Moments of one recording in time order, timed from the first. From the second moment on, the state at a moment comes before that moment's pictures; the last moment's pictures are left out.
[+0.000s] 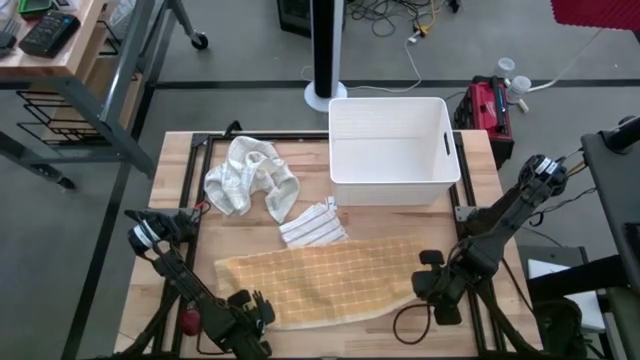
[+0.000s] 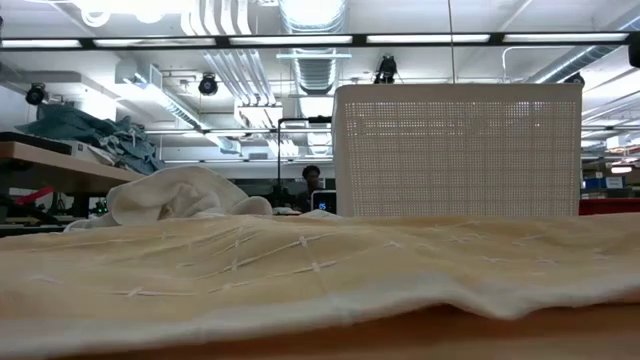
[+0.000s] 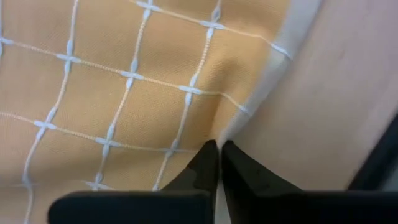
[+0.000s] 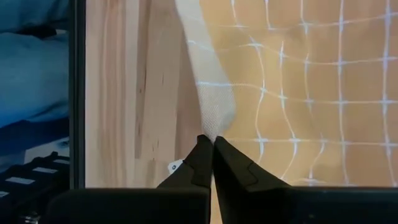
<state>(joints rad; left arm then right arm) -0.89 1.97 1.31 -0.76 -0.14 -1.35 0.81 1.32 0.94 -0.84 -0.01 0.77</state>
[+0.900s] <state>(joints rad) -0.91 1.97 1.38 -0.71 -0.06 -1.40 0.81 1.30 0.97 -0.98 0.03 0.79</state>
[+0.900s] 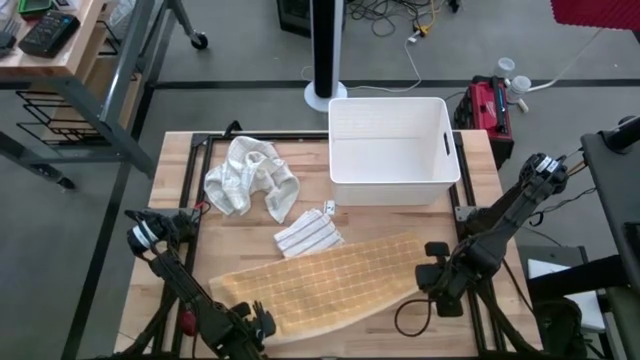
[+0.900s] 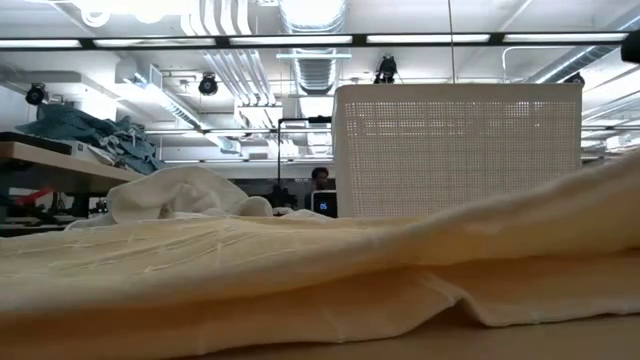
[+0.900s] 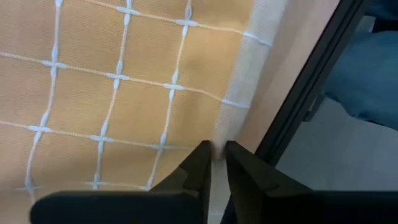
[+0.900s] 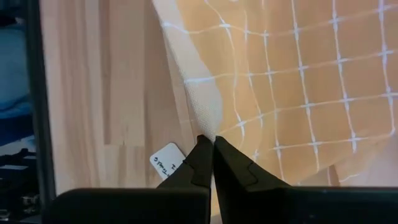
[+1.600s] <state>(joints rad) -0.91 2.03 1.37 -0.62 -0.07 -1.39 0.81 1.30 1.05 -1.04 0.08 0.75</state>
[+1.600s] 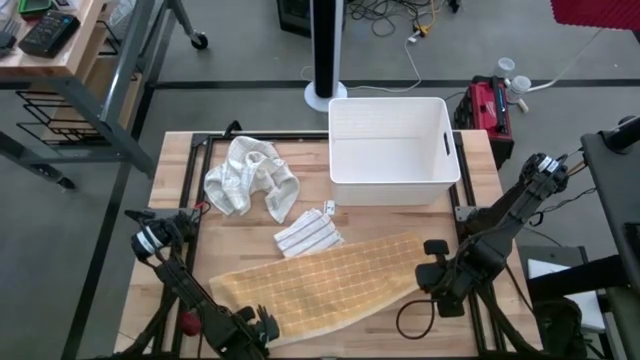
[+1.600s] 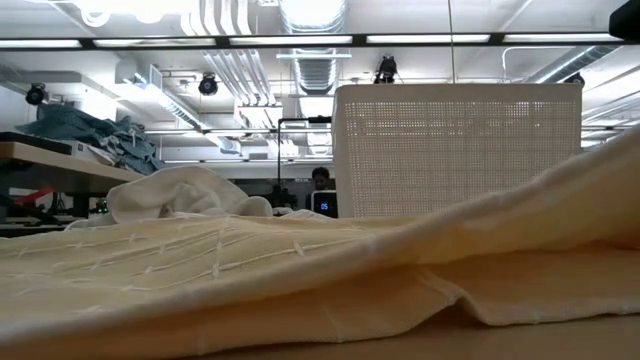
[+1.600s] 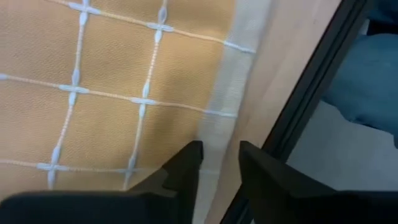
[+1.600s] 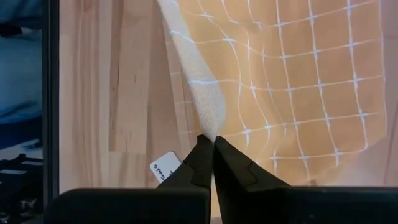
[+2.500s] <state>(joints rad) -0.90 2.06 1.68 -1.10 -0.23 -1.33 0.81 1.30 1.05 -1.04 0.08 0.75</state>
